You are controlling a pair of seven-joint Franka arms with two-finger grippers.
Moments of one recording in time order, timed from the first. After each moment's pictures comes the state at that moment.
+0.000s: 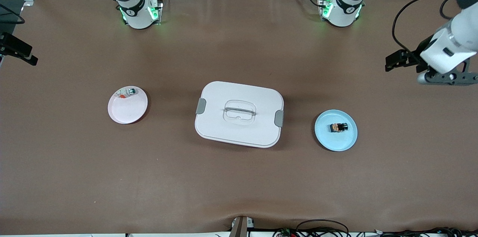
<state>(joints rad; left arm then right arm) -0.04 0.03 -0.03 -1.70 -0.02 1.60 -0.03 -0.04 0.06 -0.01 -1.33 0.02 1.40 -0.01</state>
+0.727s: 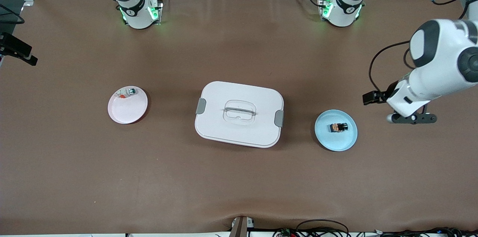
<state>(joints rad) -0.07 0.23 -0.03 -1.78 -0.02 1.90 -0.09 -0.04 0.06 -0.01 -1.33 0.02 1.41 -0.01</state>
